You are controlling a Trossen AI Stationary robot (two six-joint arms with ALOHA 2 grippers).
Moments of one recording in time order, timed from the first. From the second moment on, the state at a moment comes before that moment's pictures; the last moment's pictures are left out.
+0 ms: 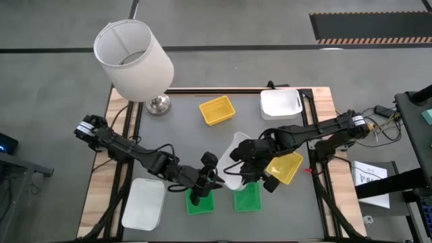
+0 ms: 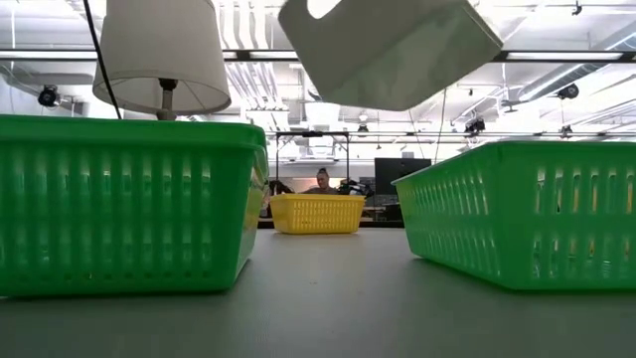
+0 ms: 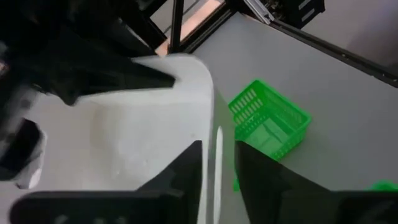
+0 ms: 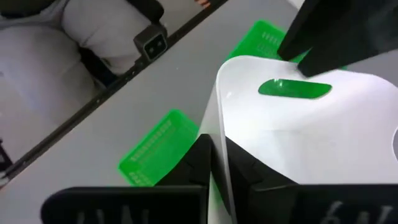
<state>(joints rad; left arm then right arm) -0.43 1.56 1.21 -0.12 -0.28 0.48 0.23 1.60 1.51 -0.86 -0.42 -0.45</state>
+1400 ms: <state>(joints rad) -0.30 1.81 1.19 0.57 0.21 0.83 0.33 1.53 1.51 -1.01 -1.03 -0.80</state>
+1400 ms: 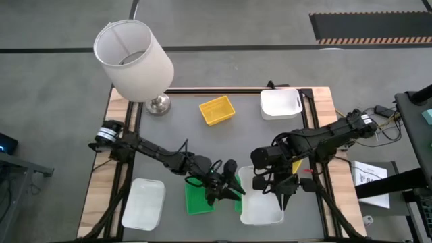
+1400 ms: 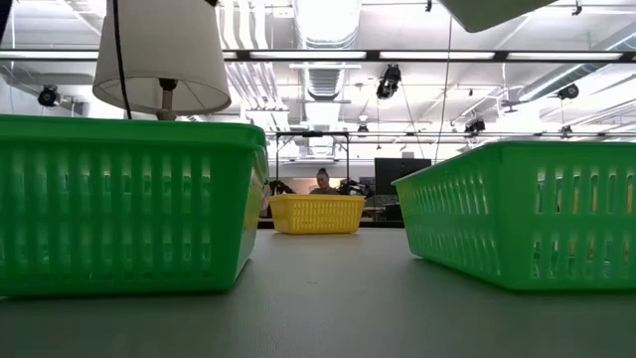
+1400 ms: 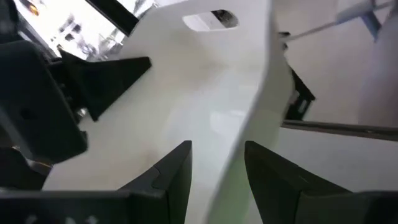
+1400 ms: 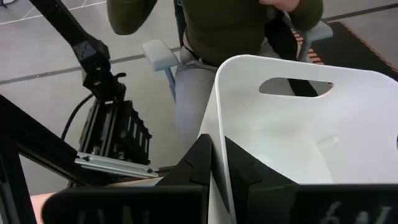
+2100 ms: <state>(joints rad) -0.28 1.88 1.23 0.60 0.36 0.82 0.33 1.53 1.51 -1.00 -1.04 -0.69</state>
